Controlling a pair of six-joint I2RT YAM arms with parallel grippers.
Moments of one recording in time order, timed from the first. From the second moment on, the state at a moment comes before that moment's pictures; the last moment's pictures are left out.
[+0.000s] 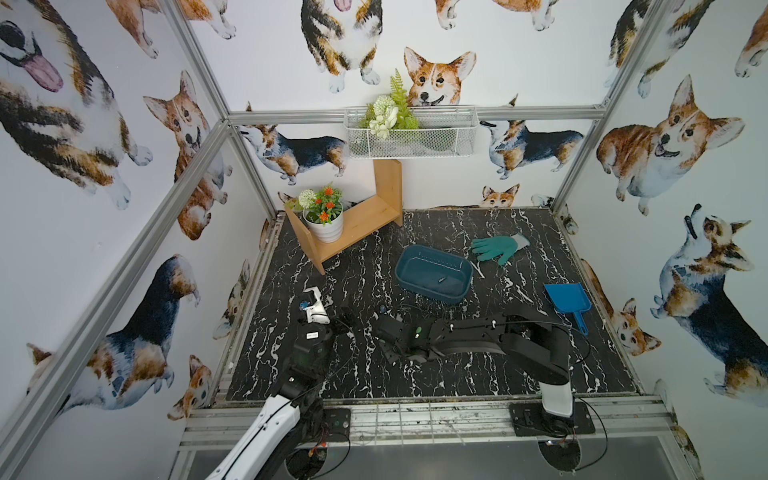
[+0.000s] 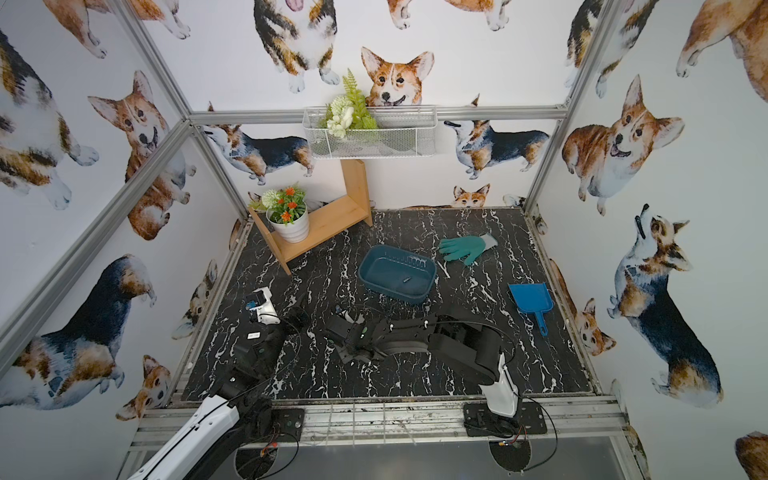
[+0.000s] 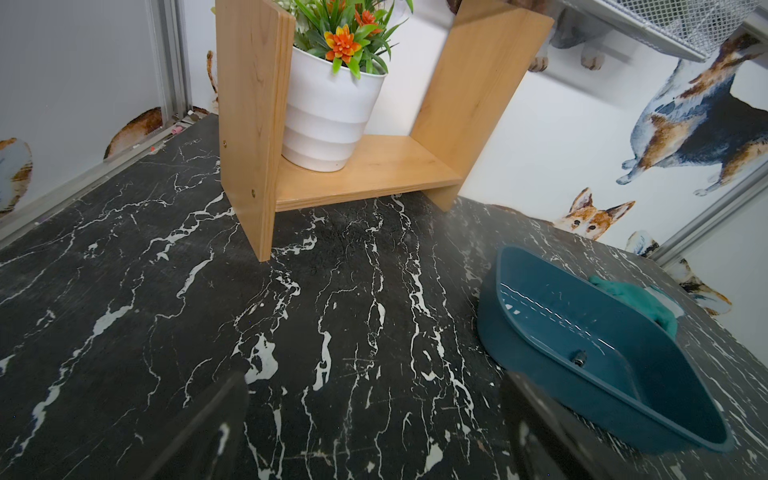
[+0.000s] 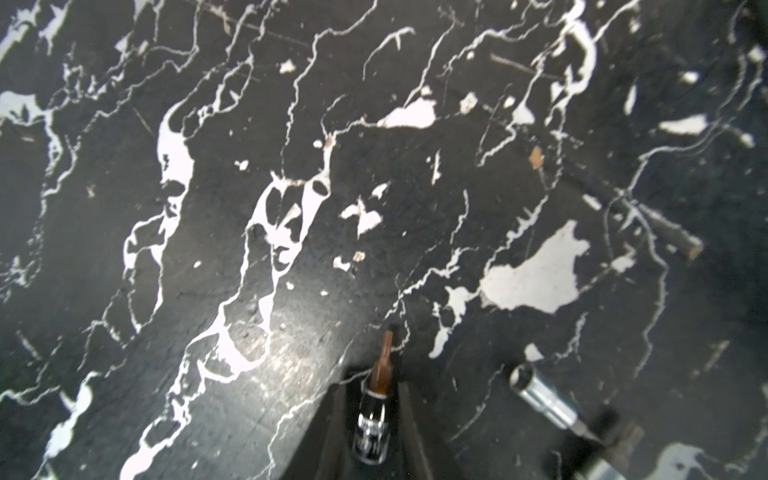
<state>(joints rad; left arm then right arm) -0.36 0.50 0.14 0.14 -0.32 -0.40 1.16 1.98 1.22 -0.30 0.26 0.55</state>
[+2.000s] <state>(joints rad) -0.47 0.91 0.25 0.34 0.11 -0.26 0.55 1.76 1.20 -0.22 0.07 0.37</state>
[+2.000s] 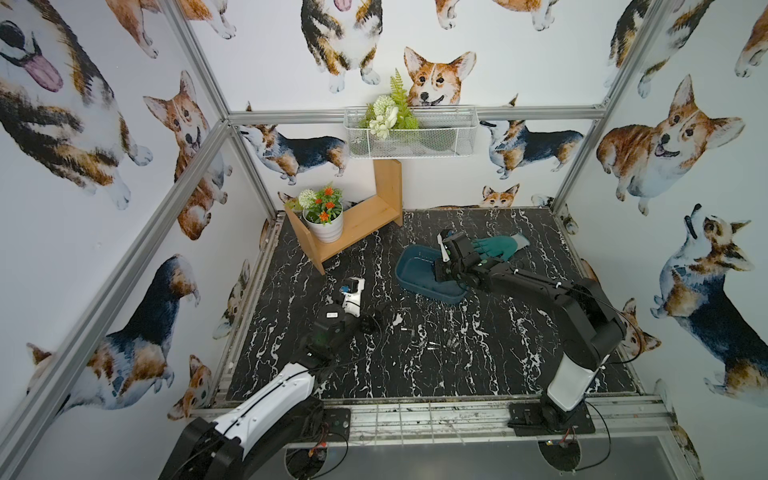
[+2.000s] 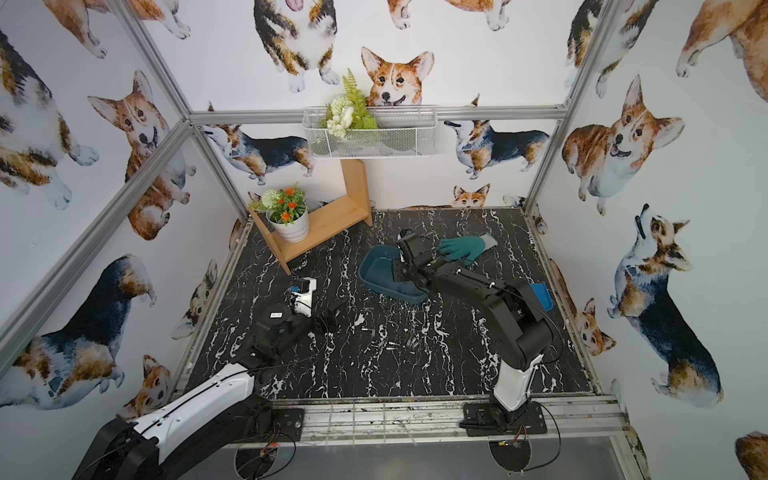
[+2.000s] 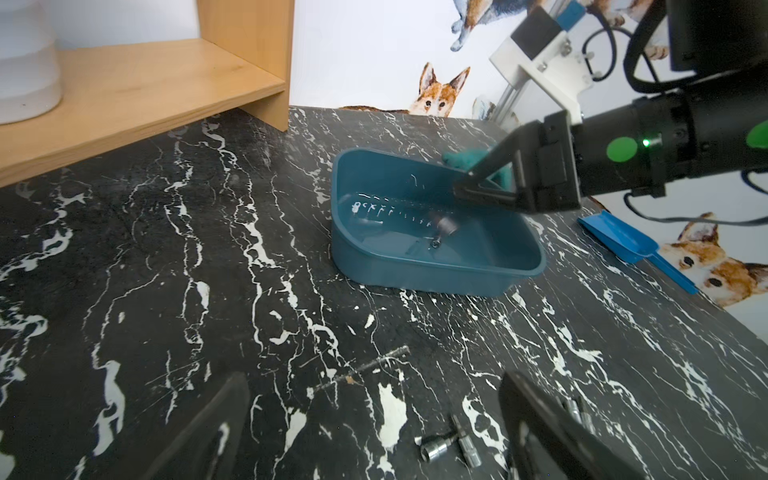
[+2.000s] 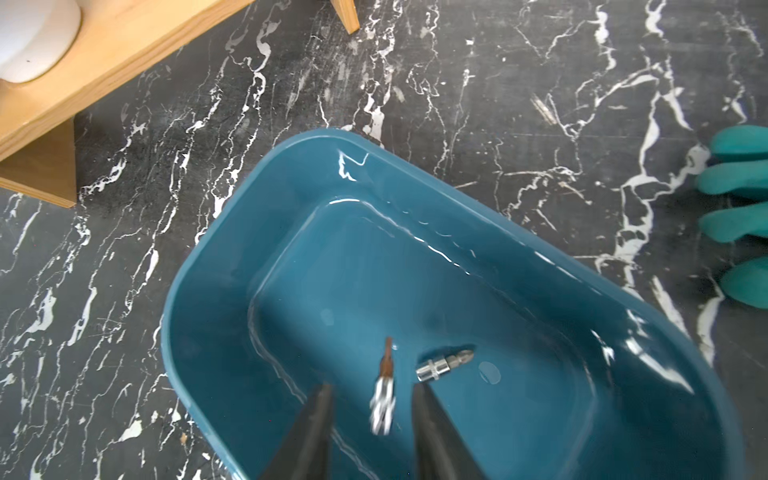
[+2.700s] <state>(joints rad) -0.77 1.09 0.43 0.20 -0.06 -0.18 0.55 1.16 0.59 0.00 0.07 0.33</state>
